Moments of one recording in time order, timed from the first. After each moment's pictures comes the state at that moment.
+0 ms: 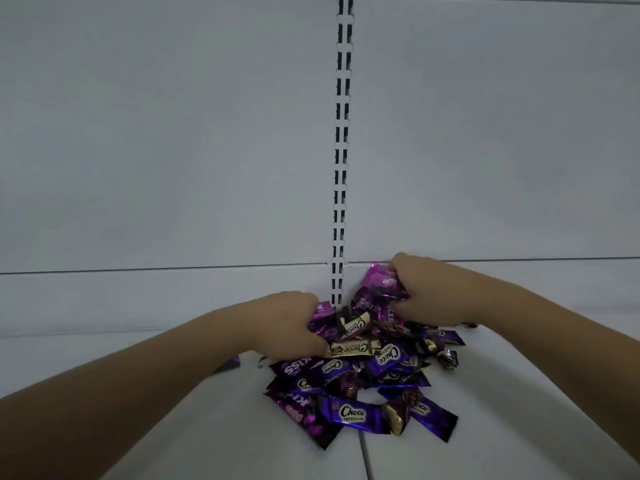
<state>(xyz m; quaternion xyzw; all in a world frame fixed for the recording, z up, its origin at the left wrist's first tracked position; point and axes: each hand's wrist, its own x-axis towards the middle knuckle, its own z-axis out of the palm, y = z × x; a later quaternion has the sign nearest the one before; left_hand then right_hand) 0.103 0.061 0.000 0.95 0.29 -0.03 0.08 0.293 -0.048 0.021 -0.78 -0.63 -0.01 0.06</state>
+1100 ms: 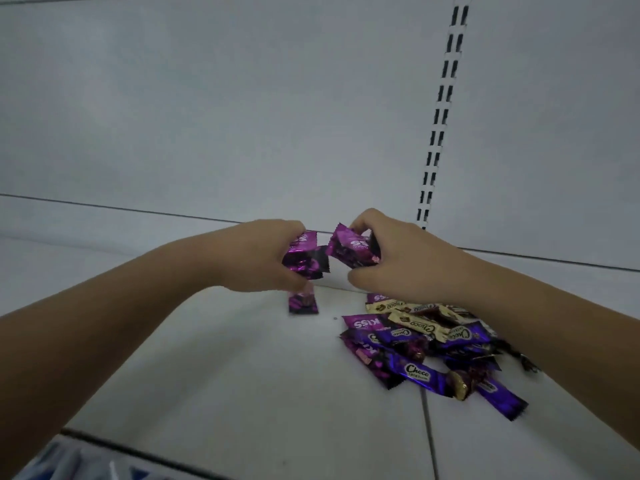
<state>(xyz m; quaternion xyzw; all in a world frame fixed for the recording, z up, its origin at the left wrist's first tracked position) -0.017 0.039 0.044 0.91 0.40 0.11 0.07 0.171 -0.038 0.045 -0.62 -0.75 0.09 0.22</state>
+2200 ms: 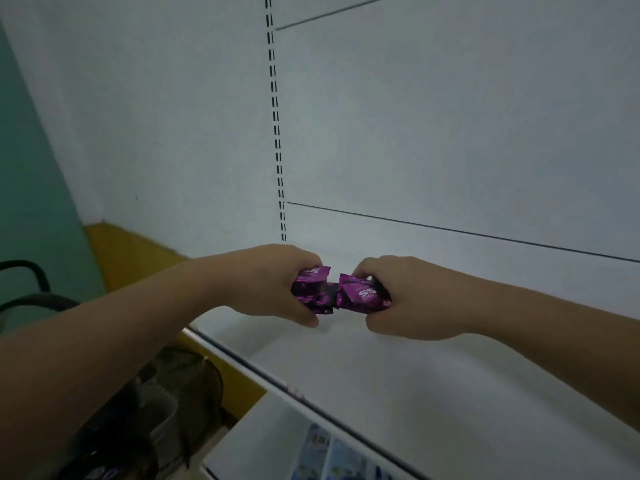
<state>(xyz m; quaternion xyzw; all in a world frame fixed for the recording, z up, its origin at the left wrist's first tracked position) -0.502 0.209 0.026 0.86 0.51 0.03 0.06 -0.298 0.197 0.014 -0.47 -0.87 0.08 0.08</state>
